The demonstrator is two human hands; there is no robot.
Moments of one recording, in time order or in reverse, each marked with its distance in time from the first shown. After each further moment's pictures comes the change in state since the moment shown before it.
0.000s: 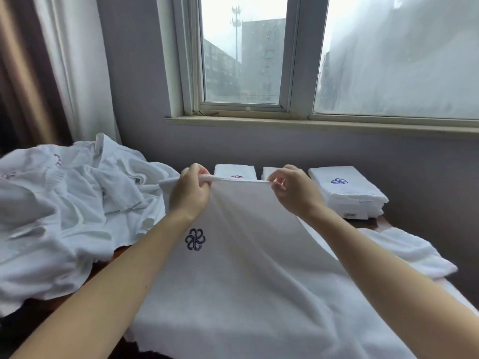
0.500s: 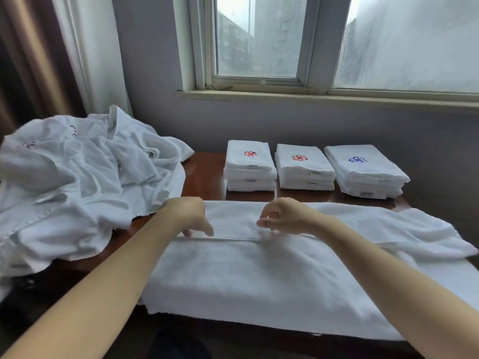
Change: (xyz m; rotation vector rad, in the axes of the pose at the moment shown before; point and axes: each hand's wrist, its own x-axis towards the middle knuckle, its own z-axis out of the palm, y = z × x) left_hand -0.051 -0.021 -0.037 0.719 -0.945 -0.279; right_hand -0.059 -0.002 0.052 0.066 -0.702 -0.061
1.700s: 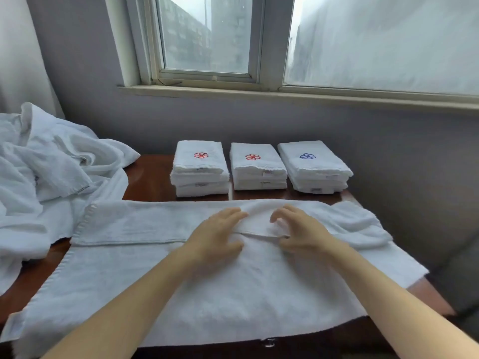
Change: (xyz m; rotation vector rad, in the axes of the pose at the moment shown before) left_hand 0.046 0.119 0.077 -0.232 0.354 0.732; right_hand -0.077 0.098 -0.009 -0.088 0.206 0.202
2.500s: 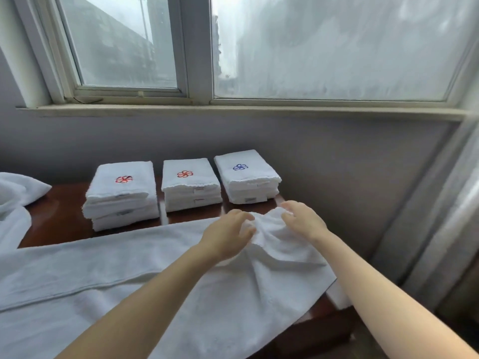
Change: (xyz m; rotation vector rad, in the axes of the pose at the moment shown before) left_hand 0.109 0.131 0.041 -0.130 -0.005 0.117; right_hand -0.033 0.118 -0.069 0.095 0.196 0.571
